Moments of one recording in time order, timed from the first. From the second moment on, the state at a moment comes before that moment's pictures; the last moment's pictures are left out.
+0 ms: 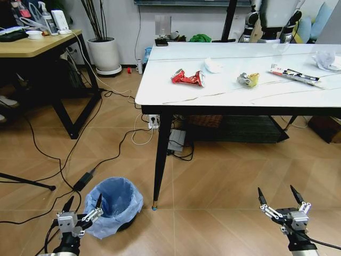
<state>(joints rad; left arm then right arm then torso) 1.91 -1.33 -0.72 -2.09 -0.32 -0.20 0.00 -1.78 1.58 1.00 1.96 0.15 0.49 -0.40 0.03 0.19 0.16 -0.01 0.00</state>
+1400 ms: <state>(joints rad) 1.68 -1.28 -0.69 -1.99 -0.55 0.13 -0.35 -1.75 1.61 0.87 1.83 0.09 0.55 -0.40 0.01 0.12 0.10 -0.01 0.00</state>
